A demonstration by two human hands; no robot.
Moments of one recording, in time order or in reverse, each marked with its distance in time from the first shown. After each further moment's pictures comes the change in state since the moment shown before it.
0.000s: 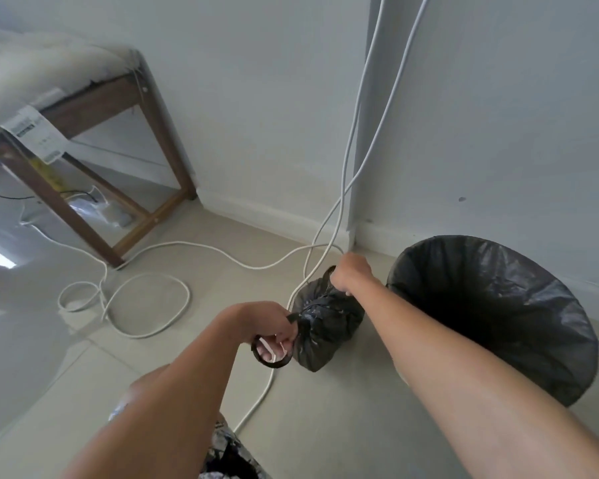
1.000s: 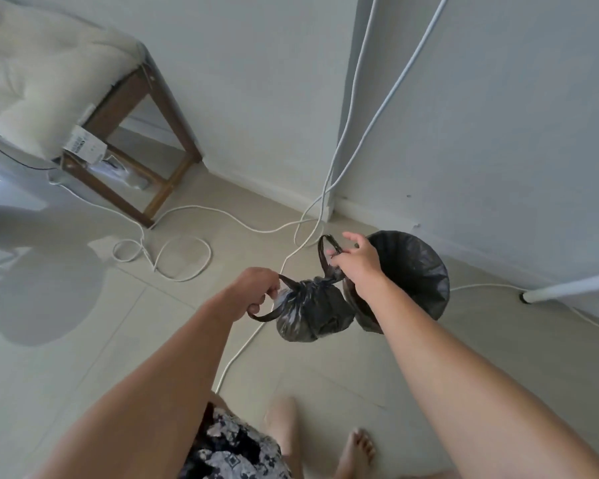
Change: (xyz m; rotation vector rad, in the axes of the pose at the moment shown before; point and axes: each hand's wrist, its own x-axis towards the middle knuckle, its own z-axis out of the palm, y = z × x) left_hand -0.255 0.115 -0.030 -0.448 0.234 -0.094; right_hand -0.200 -0.054 -0.231 0.837 -0.118 0.333
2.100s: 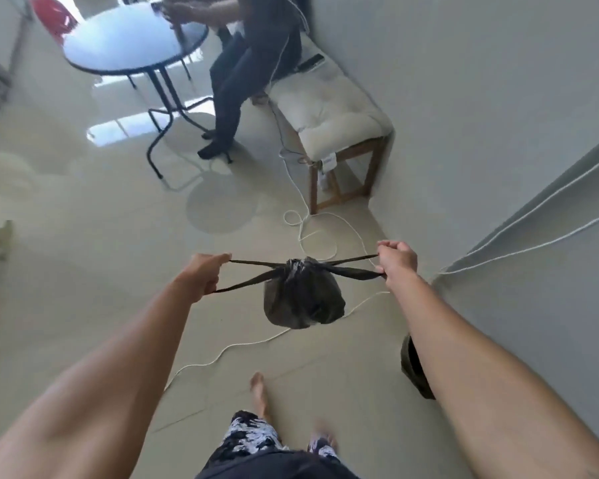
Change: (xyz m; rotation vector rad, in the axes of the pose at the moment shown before) left_hand -0.460 -0.135 -0.172 -0.752 0.693 -0.140; right_hand -0.311 -0.184 0.070 -0.213 -0.208 -0.207
